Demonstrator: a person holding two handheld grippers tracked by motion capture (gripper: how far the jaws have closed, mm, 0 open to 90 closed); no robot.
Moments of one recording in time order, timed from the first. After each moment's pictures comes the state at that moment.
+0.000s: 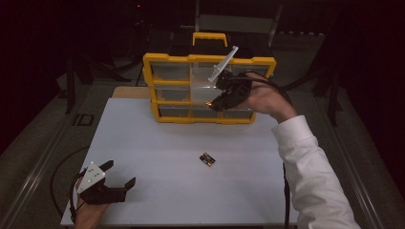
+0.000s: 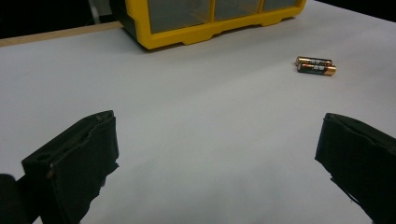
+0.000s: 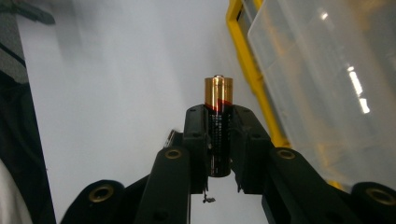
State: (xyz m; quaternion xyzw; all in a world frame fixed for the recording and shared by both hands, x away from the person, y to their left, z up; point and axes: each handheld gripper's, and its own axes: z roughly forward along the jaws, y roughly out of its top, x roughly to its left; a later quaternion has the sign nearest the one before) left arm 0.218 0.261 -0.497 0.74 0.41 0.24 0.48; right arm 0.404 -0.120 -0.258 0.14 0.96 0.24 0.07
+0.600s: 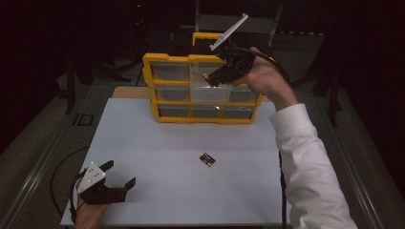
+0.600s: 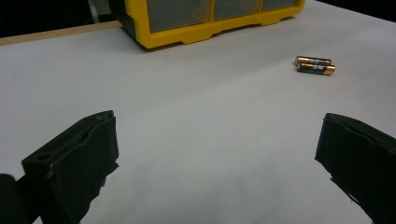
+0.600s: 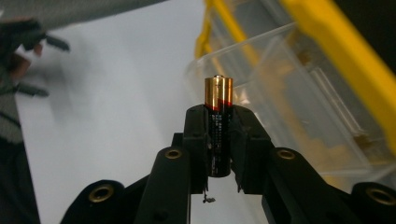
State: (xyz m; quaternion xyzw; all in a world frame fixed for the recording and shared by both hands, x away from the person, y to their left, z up) left arm 0.217 0.261 -0.496 0.74 0.41 0.23 0.48; right arm 0.425 -0.119 -0.210 0.19 0.93 0.31 0.10
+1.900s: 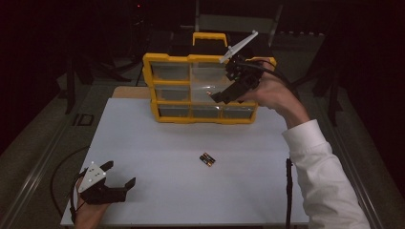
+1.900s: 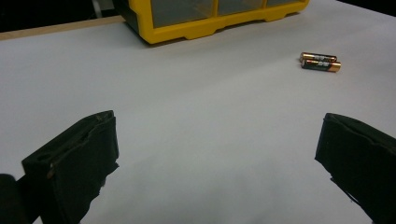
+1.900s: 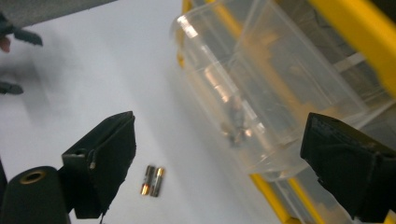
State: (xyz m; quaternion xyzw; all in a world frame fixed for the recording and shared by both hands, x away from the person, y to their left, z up) left arm 0.218 0.260 -0.498 0.74 0.42 0.23 0.47; right arm 0.403 -0.137 -0.230 0.23 0.91 0.30 0.14
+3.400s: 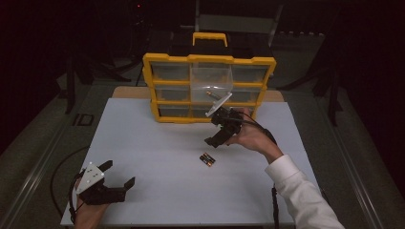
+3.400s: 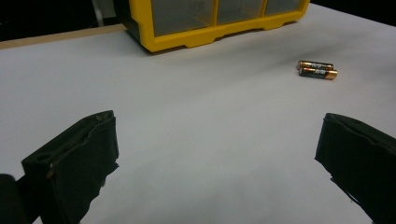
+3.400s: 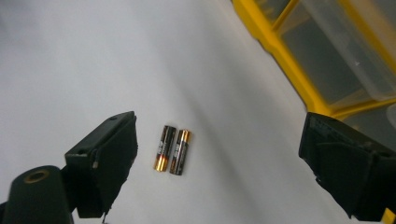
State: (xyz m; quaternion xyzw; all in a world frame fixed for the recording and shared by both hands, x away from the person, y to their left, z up) left arm 0.216 0.261 -0.495 0.73 0.41 0.24 0.48; right arm 0.386 -0.120 -0.382 0.24 0.94 0.24 0.10
